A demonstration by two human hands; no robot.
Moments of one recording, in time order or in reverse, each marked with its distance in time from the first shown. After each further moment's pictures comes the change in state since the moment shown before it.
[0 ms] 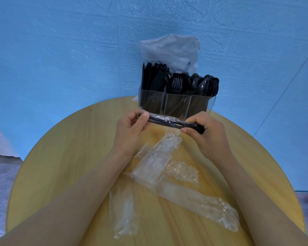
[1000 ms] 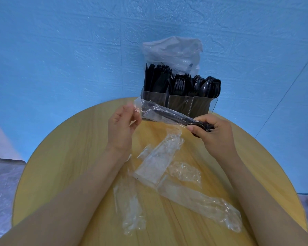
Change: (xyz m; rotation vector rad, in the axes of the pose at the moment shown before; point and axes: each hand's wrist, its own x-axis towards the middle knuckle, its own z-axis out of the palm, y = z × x) left_hand 0.010 0.006 -0.012 -0.339 0.115 -0.070; right_hand 0.001 0.000 -0.003 0.200 0.104 0.203
